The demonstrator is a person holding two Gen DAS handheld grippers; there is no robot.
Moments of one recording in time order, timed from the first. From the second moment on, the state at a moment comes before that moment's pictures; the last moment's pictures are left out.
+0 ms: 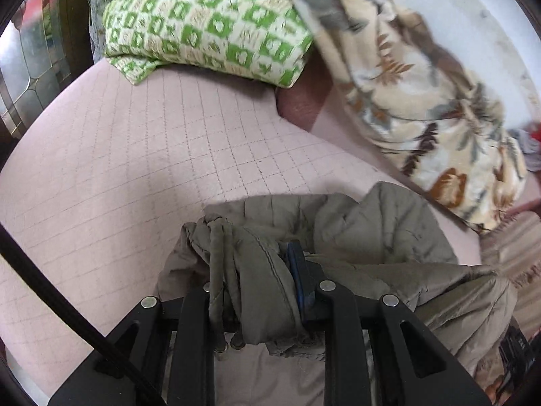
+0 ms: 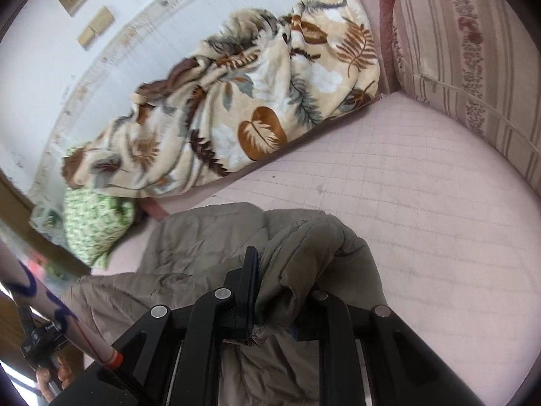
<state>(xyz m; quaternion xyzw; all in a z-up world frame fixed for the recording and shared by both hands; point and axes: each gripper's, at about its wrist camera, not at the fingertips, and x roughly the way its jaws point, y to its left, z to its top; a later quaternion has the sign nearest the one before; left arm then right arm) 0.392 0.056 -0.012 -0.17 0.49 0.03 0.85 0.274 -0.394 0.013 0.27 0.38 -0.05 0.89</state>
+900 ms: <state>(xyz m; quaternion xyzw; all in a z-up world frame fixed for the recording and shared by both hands) 0.252 0.088 0.035 -0.19 0.42 -0.05 0.89 0.263 -0.306 0.050 0.13 0.33 -0.06 0.93</state>
